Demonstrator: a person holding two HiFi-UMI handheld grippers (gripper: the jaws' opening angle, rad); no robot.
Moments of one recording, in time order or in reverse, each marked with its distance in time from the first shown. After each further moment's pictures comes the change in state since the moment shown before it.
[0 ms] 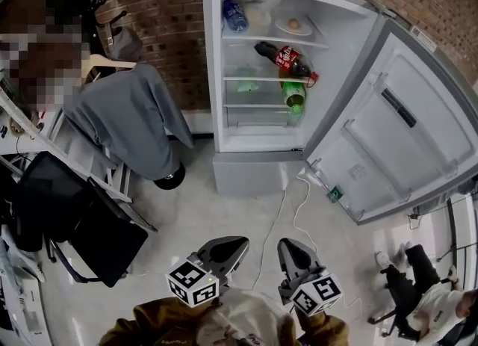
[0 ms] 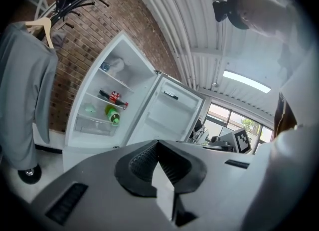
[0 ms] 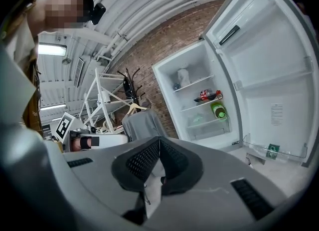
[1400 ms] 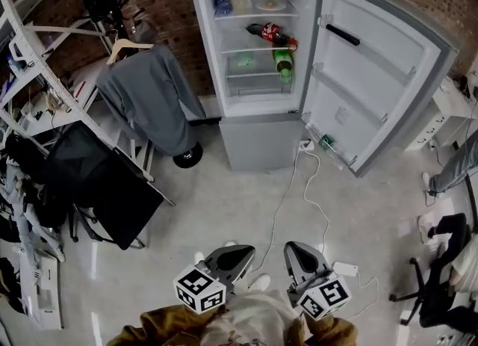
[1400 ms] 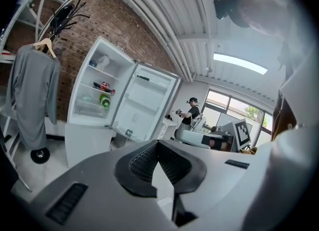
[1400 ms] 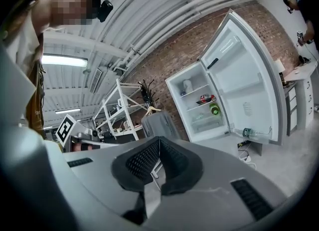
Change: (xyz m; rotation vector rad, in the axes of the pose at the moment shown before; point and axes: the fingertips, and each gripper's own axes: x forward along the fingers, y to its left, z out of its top) left arm -0.082 -0.244 -0.162 0.051 0.090 0.072; right arm -0.270 0.060 -0.085 0.002 -0.042 0.094
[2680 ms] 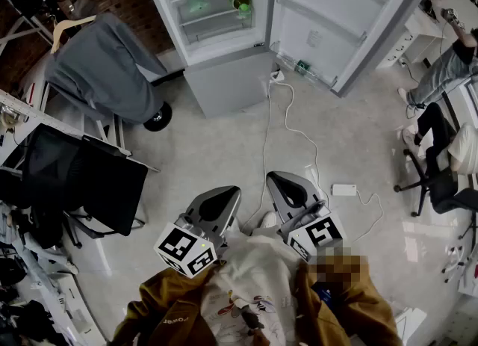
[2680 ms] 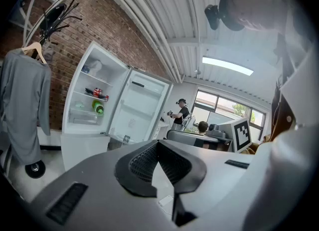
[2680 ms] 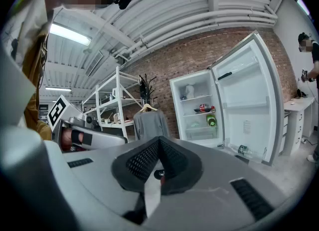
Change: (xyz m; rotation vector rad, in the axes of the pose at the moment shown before) left arm -0.053 0.037 0.047 0.068 -0.006 -0.111; right arm 0.062 0.065 0.017 -0.206 0.006 -0.143
